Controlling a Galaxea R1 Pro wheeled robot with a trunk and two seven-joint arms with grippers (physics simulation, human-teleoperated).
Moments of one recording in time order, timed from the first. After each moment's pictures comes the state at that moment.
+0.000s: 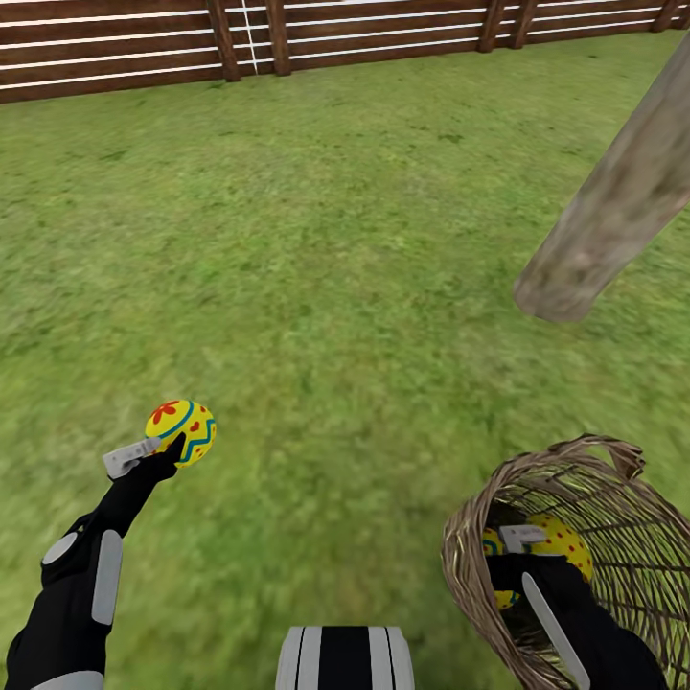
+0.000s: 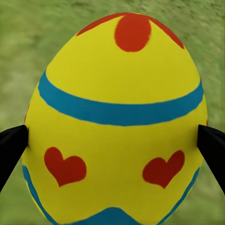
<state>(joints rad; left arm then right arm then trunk) -0.43 -0.04 0.54 -1.32 0.12 0.17 -0.41 -0.30 -0.20 0.10 -1.25 -0.19 0.85 -0.08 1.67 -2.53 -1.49</state>
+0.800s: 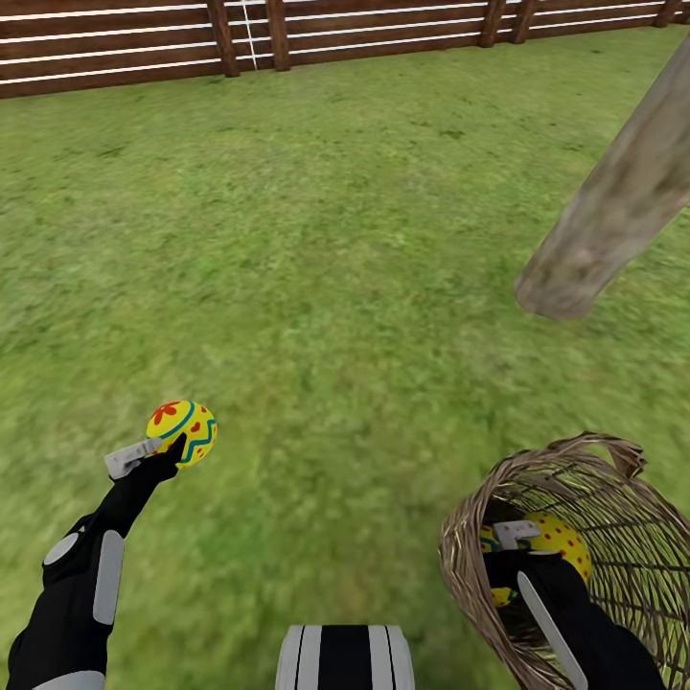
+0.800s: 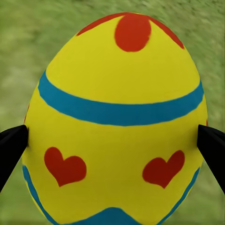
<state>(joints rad) -0.43 -0.05 0.54 -1.32 0.12 0.17 -0.42 -0.30 -0.20 0.13 -1.28 -0.19 0.85 -0.08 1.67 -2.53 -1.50</state>
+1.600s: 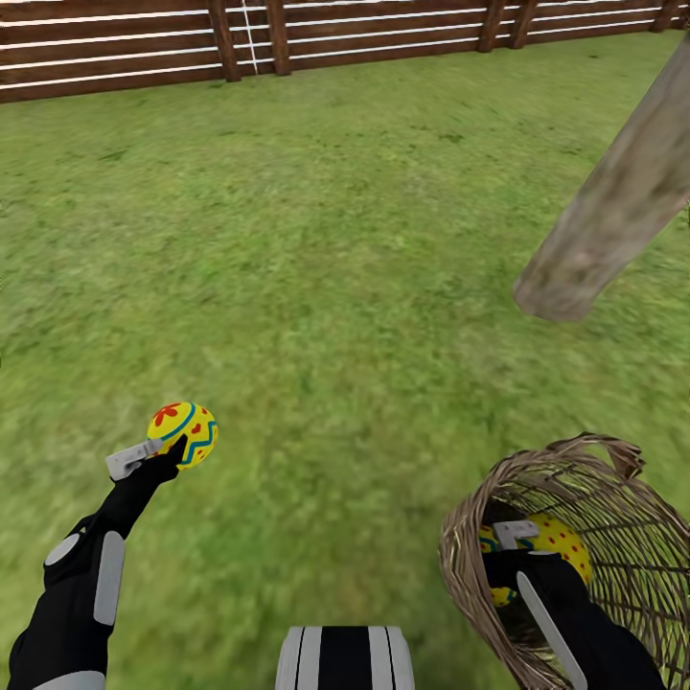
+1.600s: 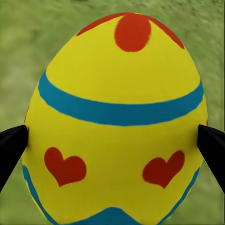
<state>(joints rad) -0.43 -0.05 0.54 -1.31 0.12 0.17 -0.42 -0.30 -0.20 0.13 -1.28 -0.19 0.85 -0.08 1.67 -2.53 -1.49</state>
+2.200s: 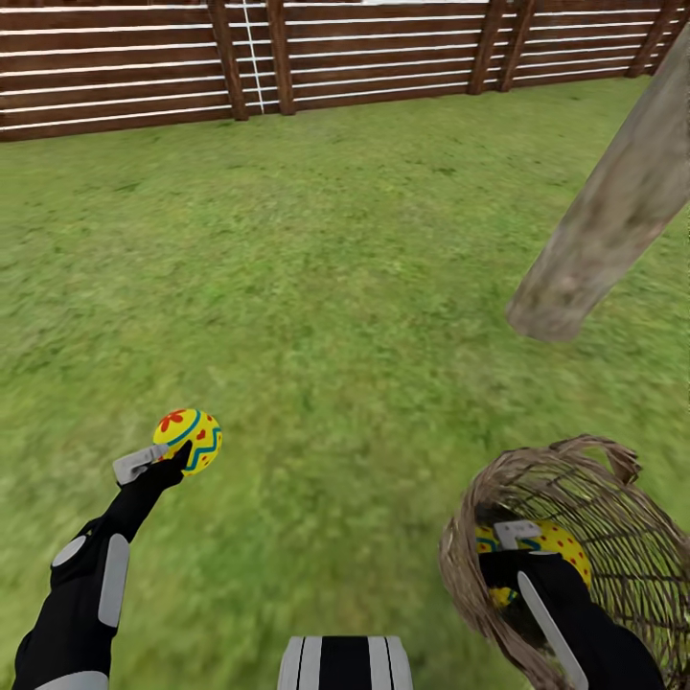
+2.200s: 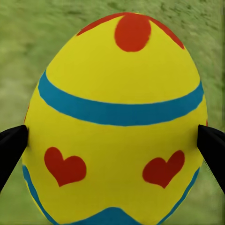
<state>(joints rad) -0.43 -0.05 0.53 -1.27 0.11 0.17 -0.41 -0.30 -0.20 0.13 -1.28 -0.19 0.86 -0.08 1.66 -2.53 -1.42</state>
